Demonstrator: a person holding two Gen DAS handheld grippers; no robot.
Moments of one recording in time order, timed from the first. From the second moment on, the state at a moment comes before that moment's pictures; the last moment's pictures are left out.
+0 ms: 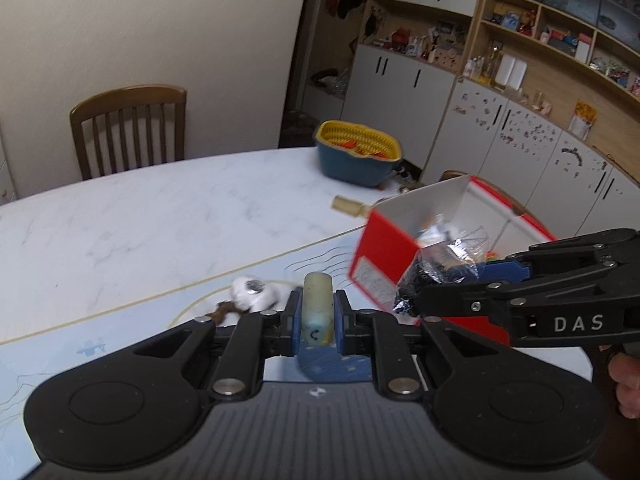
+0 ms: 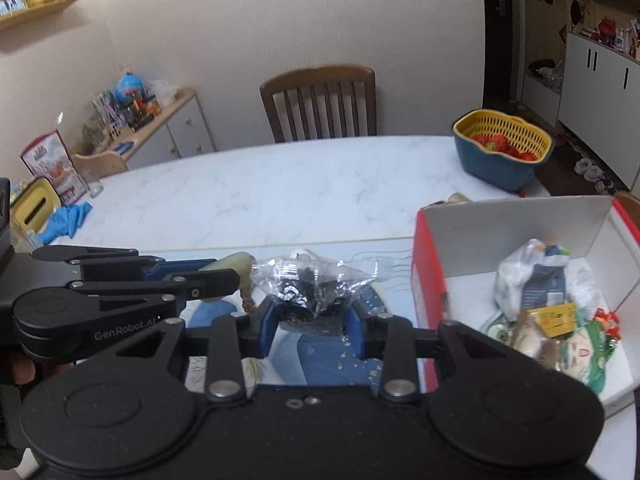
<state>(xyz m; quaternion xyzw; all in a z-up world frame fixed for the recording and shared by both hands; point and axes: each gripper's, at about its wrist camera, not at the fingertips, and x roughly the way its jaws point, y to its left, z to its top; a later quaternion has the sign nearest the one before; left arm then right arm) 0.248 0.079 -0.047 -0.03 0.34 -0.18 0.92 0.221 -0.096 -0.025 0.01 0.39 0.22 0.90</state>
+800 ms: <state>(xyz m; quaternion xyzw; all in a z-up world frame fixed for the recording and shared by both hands) 0.253 -0.053 -0.021 0.01 0.33 -0.21 0.92 0.214 -0.280 -0.015 0.04 0.36 0.14 0.92</state>
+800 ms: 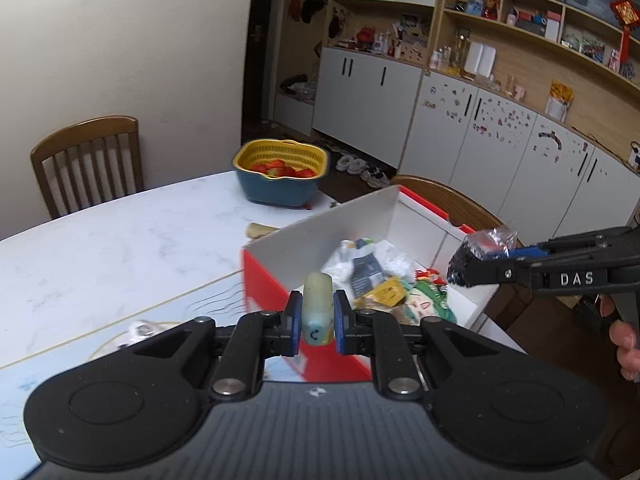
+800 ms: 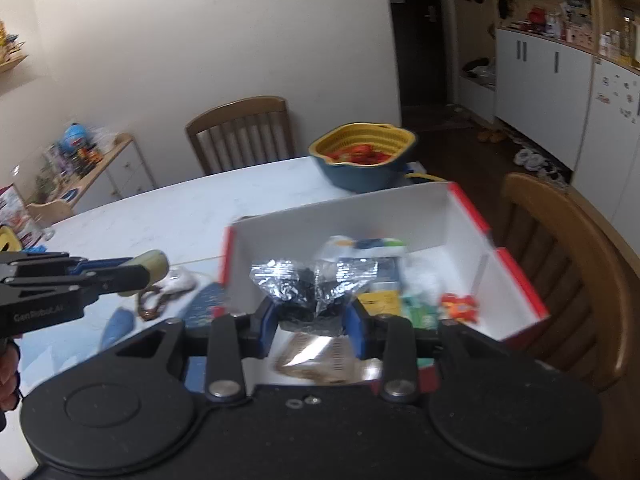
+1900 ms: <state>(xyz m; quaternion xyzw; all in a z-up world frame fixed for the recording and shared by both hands) 0.372 -0.186 -0.091 0.03 0.40 -0.22 0.89 0.292 -0.339 -0.084 -0.01 0.43 0.18 0.88</state>
